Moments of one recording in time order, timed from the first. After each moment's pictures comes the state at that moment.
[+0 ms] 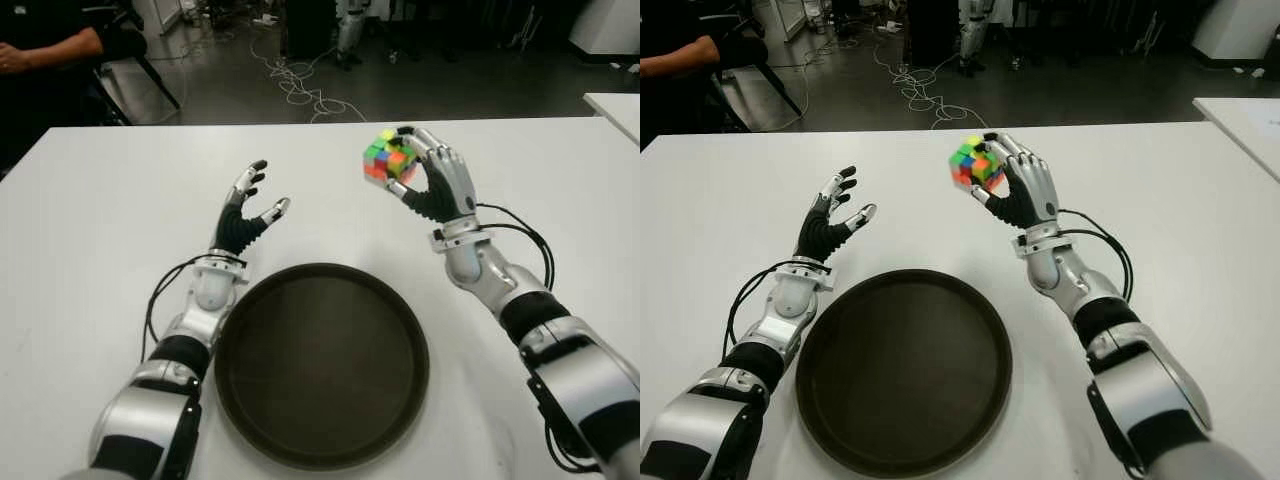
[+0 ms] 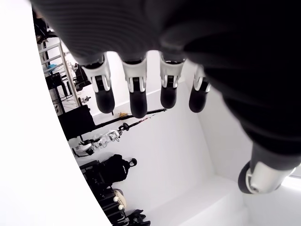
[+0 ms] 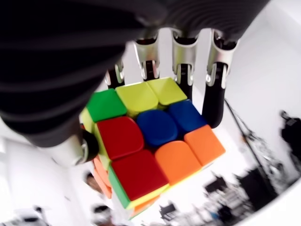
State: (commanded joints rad) left arm -0.60 0.10 -0.06 1.08 0.22 -0.75 0.18; right arm -0.71 -0.26 0.39 0.94 -0.65 -0.65 -0.74
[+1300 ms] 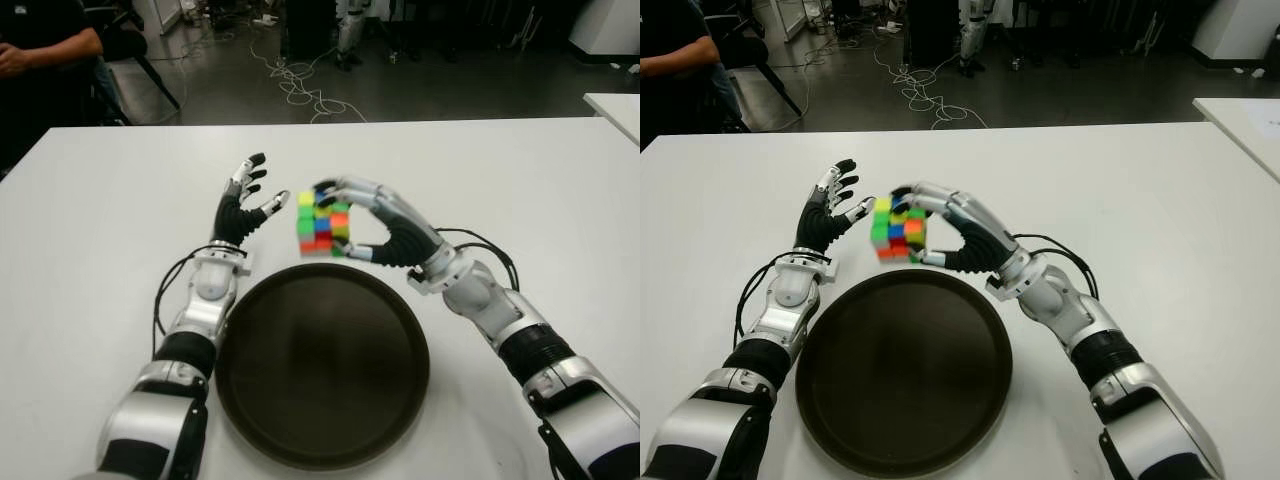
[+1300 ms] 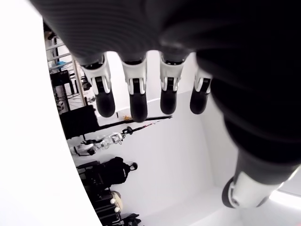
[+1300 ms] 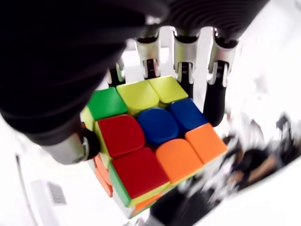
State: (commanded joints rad) left arm -0.57 0.05 0.01 0.92 0.08 -0.54 0.06; right arm -0.54 -0.30 0.42 0.59 -0.18 -0.90 0.18
